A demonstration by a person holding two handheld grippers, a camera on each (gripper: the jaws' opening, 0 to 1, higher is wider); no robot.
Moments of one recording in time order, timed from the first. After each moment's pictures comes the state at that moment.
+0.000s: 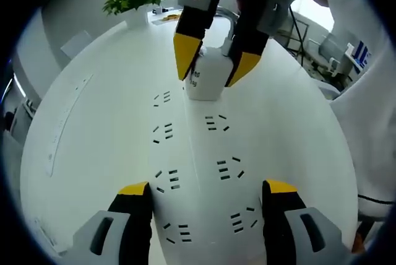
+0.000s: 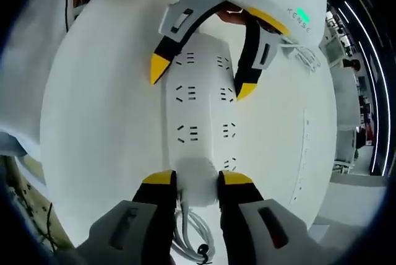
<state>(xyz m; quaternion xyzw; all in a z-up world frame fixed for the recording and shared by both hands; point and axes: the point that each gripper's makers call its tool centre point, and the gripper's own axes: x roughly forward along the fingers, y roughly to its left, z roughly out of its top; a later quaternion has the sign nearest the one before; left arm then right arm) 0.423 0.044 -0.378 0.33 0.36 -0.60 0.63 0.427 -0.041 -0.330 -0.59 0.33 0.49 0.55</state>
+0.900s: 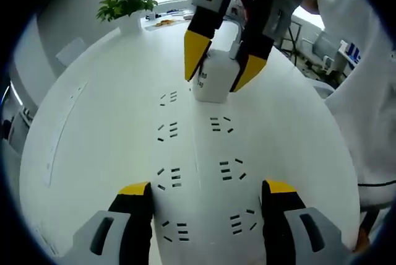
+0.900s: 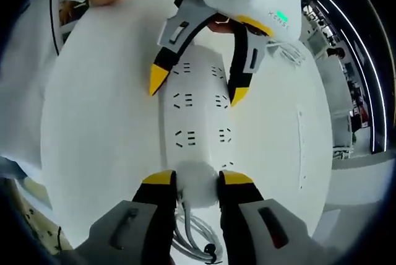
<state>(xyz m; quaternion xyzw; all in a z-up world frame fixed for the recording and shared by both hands) 0.414 0.035 -0.376 0.33 0.35 -0.62 0.62 0.413 -0.043 -0.327 -0.54 0.32 0.47 0.62</state>
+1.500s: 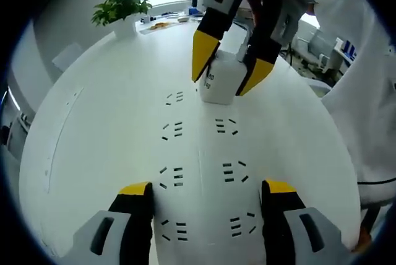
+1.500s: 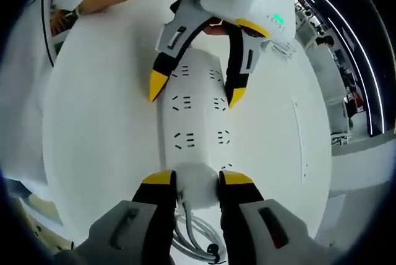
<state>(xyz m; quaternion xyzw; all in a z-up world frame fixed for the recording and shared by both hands) 0.411 0.031 -0.377 0.33 0.34 -0.64 0.61 0.400 -0.044 -0.327 -0.52 0.33 0.45 0.65</state>
